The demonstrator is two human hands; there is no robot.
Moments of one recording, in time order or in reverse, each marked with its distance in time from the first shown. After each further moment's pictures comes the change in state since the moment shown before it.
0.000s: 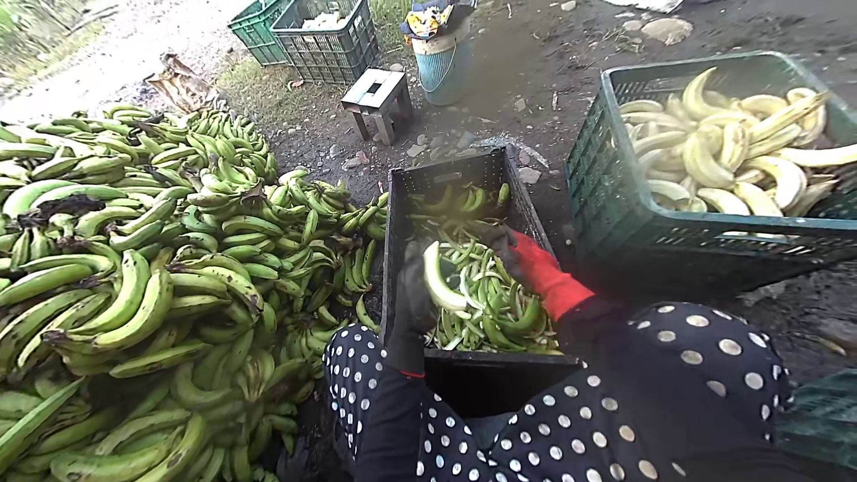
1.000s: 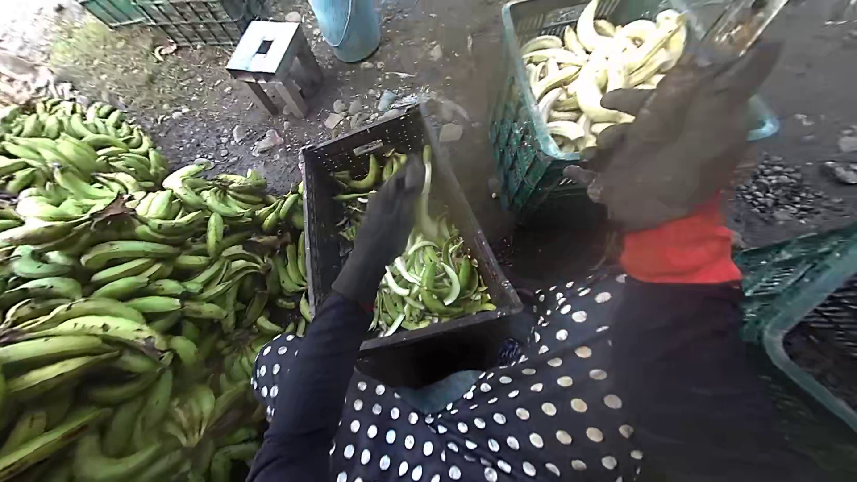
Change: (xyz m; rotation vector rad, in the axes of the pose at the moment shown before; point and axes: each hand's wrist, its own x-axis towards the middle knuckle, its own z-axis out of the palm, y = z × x) left_hand 0.055 0.027 0.107 0.859 -0.509 0.214; right_hand -0.094 0.067 -0.145 0.984 0.970 -0.301
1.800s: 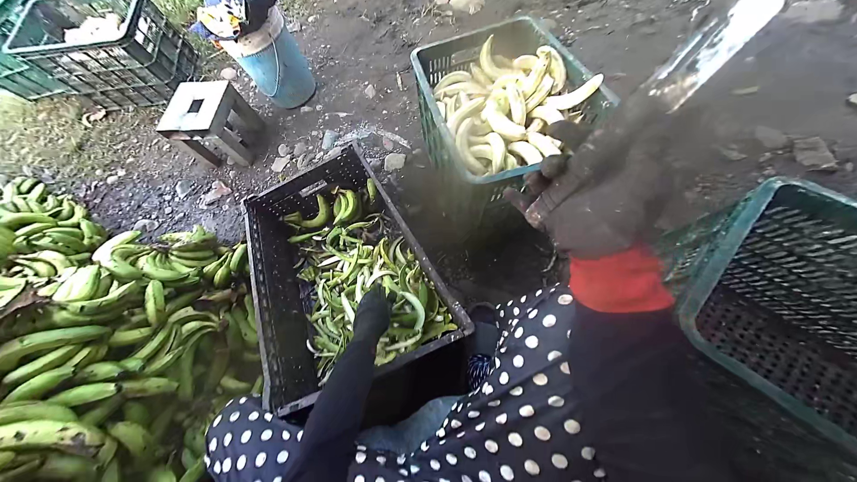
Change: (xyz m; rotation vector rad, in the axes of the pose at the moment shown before) left_hand -0.032 -0.118 0.123 0.542 -0.386 -0.665; right_hand -0.009 -0.012 -0.053 0.364 0.129 0.185
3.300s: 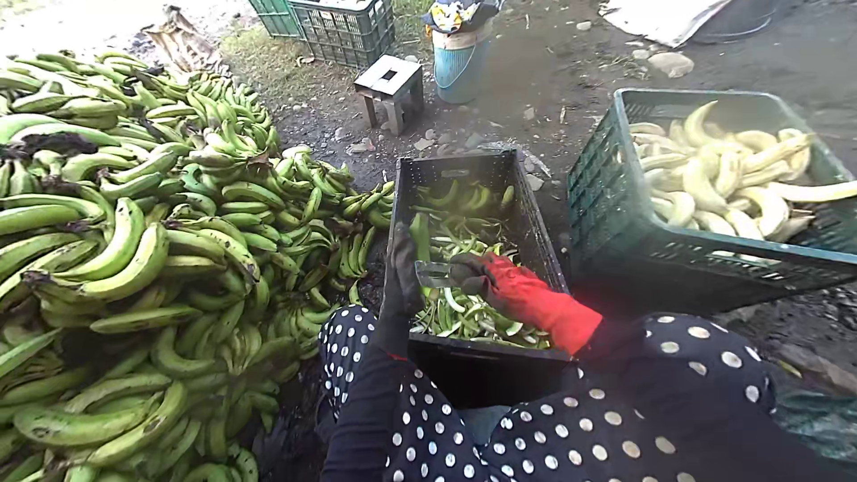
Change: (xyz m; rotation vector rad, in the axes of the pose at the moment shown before) left_hand -0.116 -0.122 -0.092 -1.179 0.810 0.508; right_hand -0.121 0.156 0.137 -1.543 -1.445 0.096
